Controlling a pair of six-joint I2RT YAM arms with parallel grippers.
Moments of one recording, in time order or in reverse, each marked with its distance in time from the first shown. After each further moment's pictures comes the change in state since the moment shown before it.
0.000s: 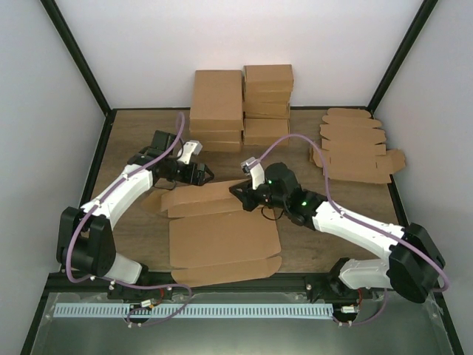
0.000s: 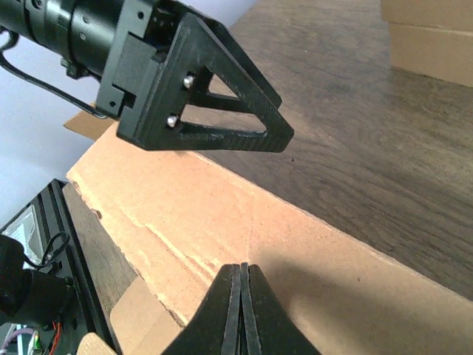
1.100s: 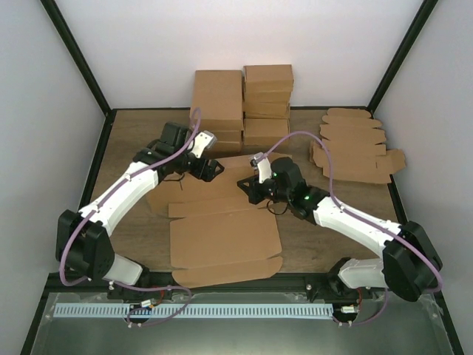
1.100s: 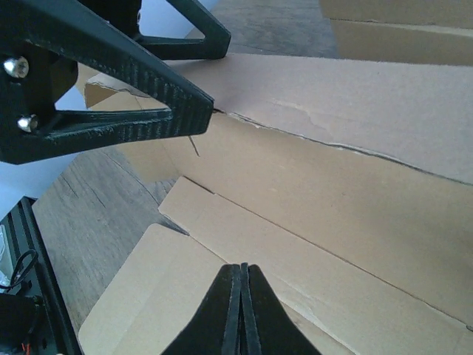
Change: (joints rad) left arm -0.120 -0.012 0.119 0.010 -0.109 0.138; right arm -0.101 0.036 -0.013 0.007 -0.031 0.005
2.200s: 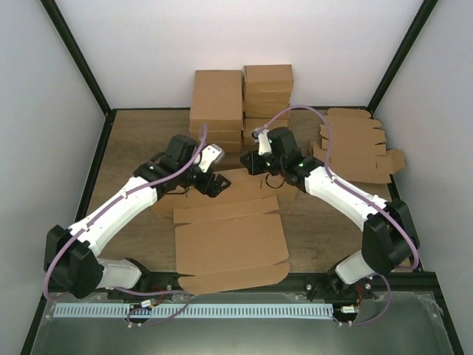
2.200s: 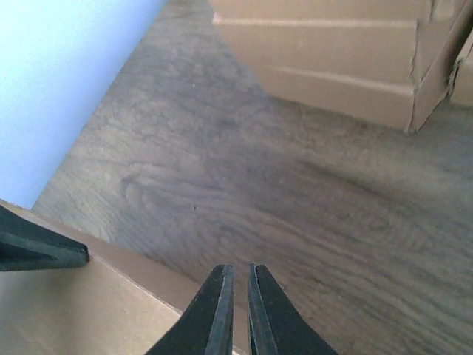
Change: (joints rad) left arm -0.137 -0.120 -0.084 -0.014 -0.060 -0.043; right arm -0.130 0.217 0.352 -0.240 0.019 0.013
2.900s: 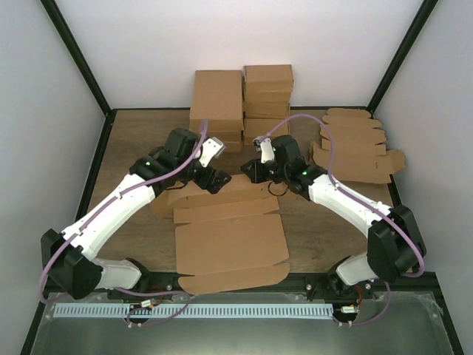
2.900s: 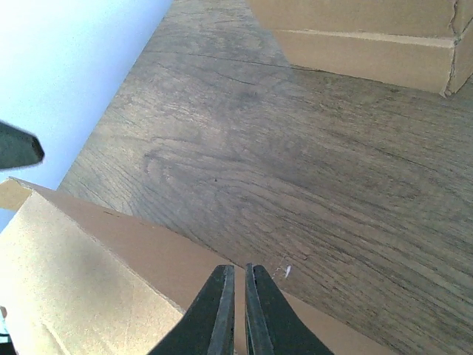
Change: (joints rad) left arm -0.038 -0.021 0.106 -0.101 -0.103 0.029; right arm 0.000 -0.059 -0.119 0.044 -0.088 0.023
